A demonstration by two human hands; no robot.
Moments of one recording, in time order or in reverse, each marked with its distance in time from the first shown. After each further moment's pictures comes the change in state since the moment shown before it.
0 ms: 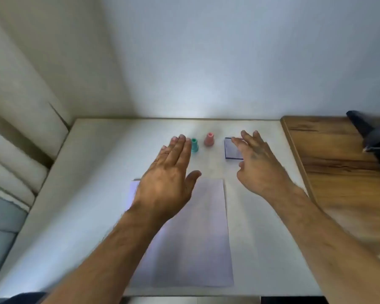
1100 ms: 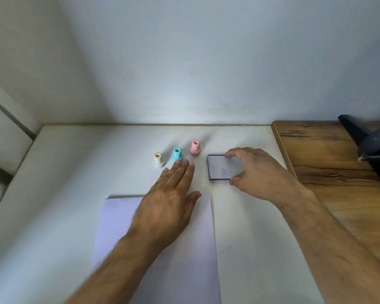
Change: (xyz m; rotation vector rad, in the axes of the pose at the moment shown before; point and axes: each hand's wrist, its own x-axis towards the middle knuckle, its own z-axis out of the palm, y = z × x) left_hand 0.014 0.012 0.047 -0.106 -0.026 0.118; right_hand 0.026 0.043 -0.002 0.058 -0.109 0.019
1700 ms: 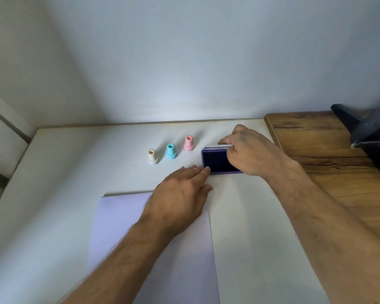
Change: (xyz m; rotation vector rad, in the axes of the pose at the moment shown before) left_hand 0.017 0.026 0.002 0.017 -0.056 0.094; right_hand 0.020 -0.004 -0.012 -0.084 0.082 -0.076
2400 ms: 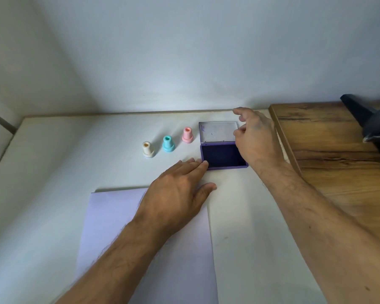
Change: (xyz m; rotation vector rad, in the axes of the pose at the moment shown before) left_hand 0.002 -0.005 0.009 -0.021 -0.043 -0.038; right_hand 0.021 0.017 0.032 0.277 0.456 0.193
